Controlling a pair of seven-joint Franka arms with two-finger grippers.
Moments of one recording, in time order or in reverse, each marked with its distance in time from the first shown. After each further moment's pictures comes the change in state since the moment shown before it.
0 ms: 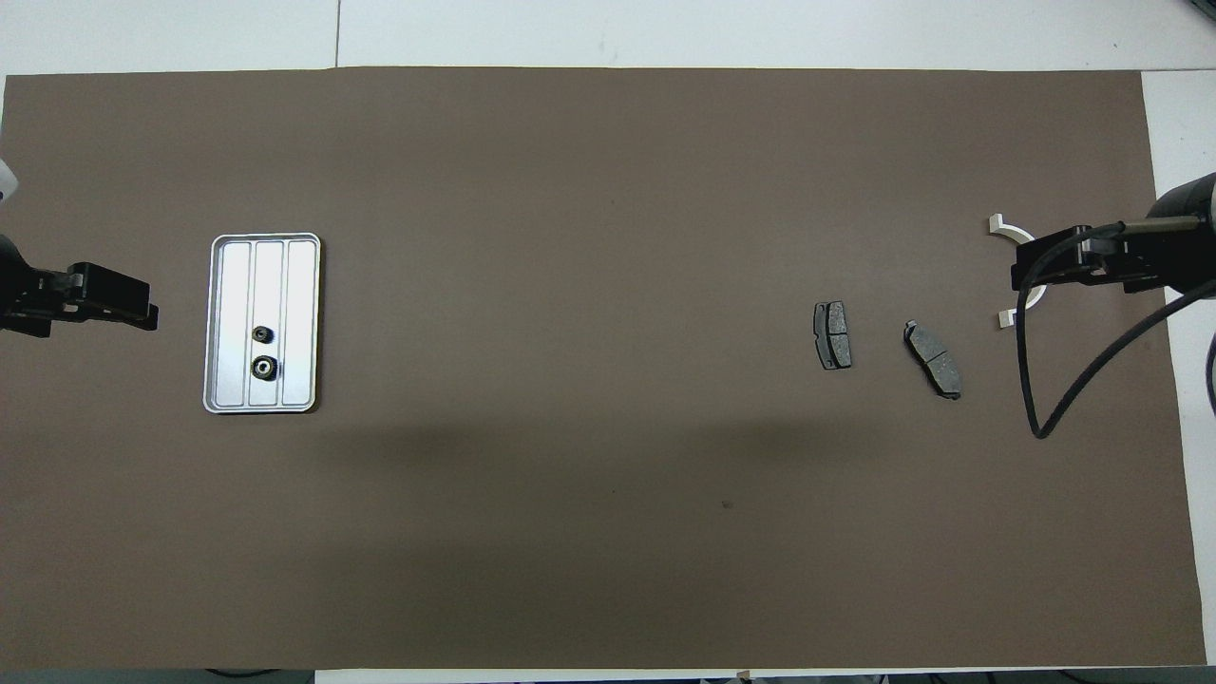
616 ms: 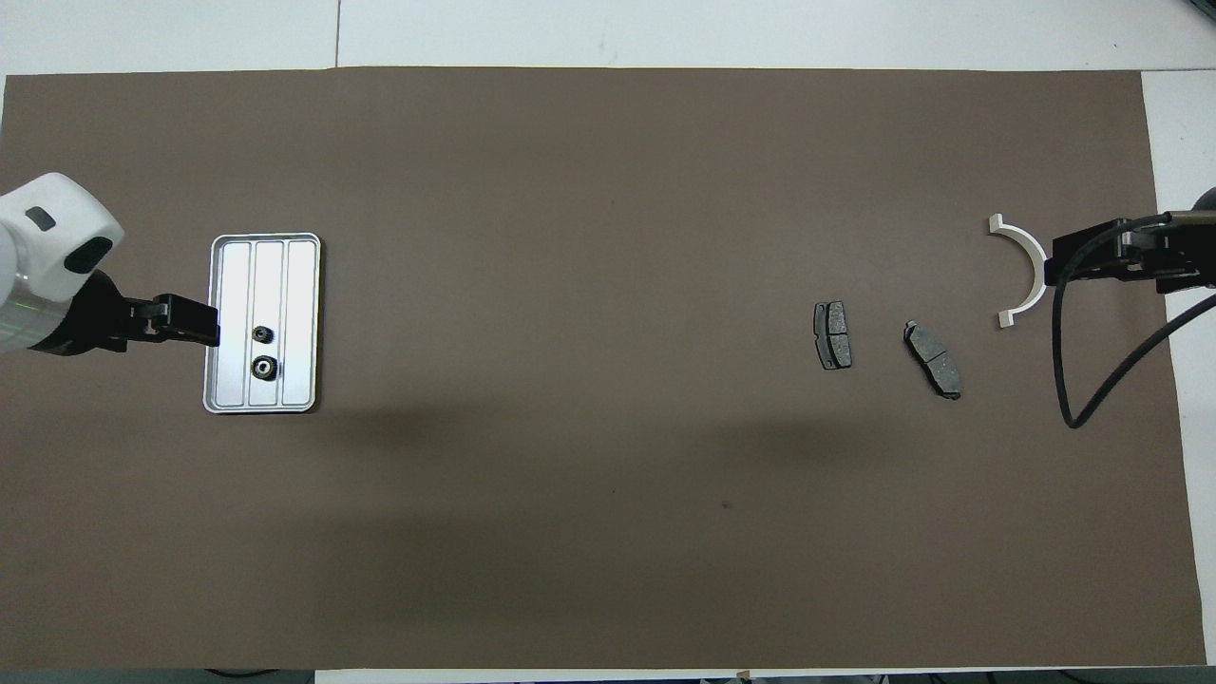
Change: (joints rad) left arm -0.002 -0.039 -0.002 -0.307 0.000 0.281 0.001; right arm -0.035 -0.003 -0.013 0.004 0.000 0.003 0.001
